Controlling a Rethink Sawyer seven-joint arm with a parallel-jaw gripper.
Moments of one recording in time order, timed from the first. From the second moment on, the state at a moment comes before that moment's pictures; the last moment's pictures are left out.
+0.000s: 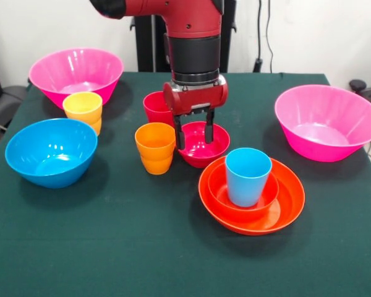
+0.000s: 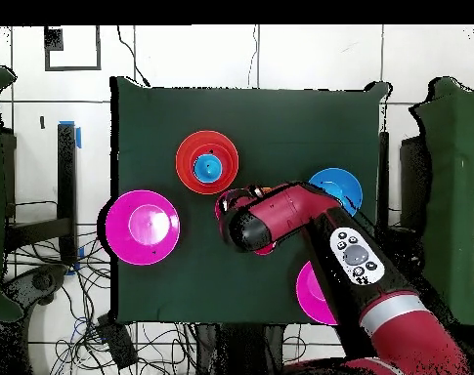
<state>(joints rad) -0.60 -0.61 0.53 1.76 -0.89 0.36 1.85</state>
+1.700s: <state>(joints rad) -0.64 -0.49 0.62 1.73 -0.93 0.42 1.85</state>
